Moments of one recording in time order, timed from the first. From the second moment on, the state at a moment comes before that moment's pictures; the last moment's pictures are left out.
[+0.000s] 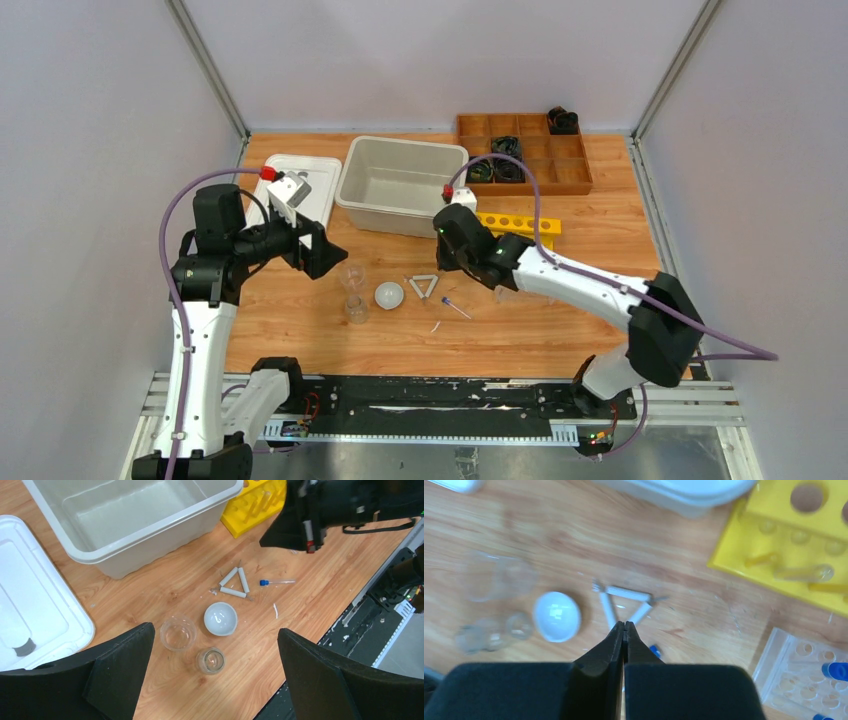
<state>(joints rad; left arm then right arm) 0.03 0.85 1.13 -0.87 0.78 0.27 0.90 1.52 1.07 -0.35 0.29 0.59</state>
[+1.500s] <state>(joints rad) 0.03 0.83 1.08 -0.87 0.91 0.21 0.97 1.52 0.93 -0.36 0.24 0.34</state>
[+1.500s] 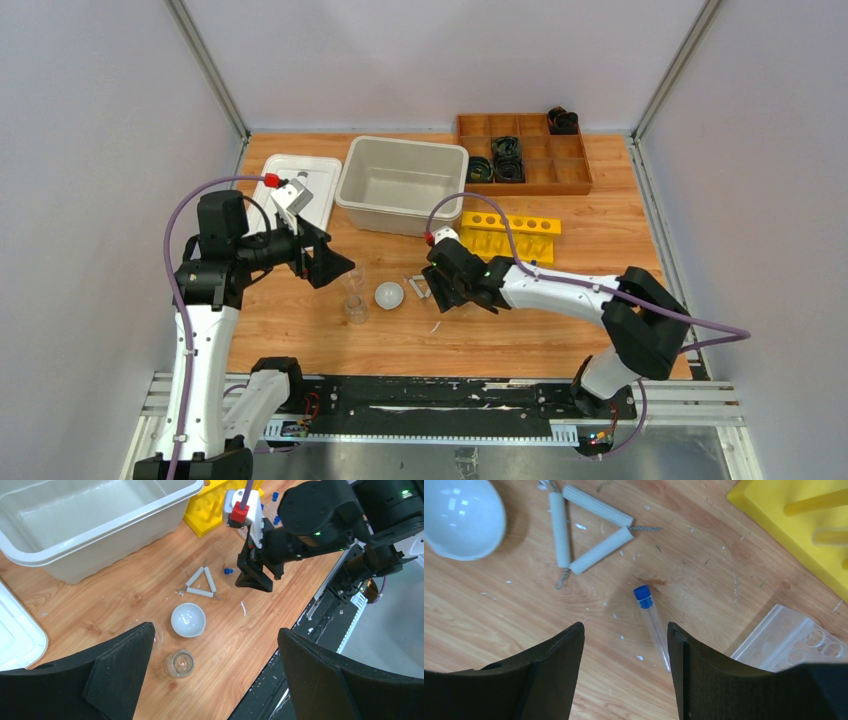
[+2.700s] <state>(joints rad) 0.03 0.83 1.13 -0.87 0.86 0.21 0.93 1.56 1.10 -0.47 0.18 0.33</state>
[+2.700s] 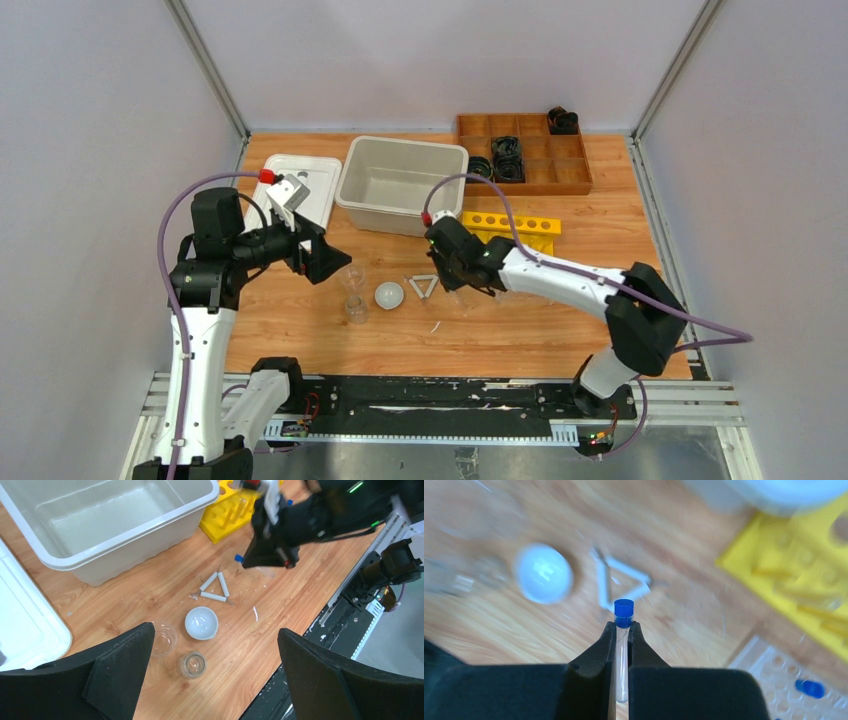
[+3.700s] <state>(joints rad) 0.03 0.90 1.14 -0.87 0.96 0.12 1.17 1.53 1.45 0.02 0.30 0.53</state>
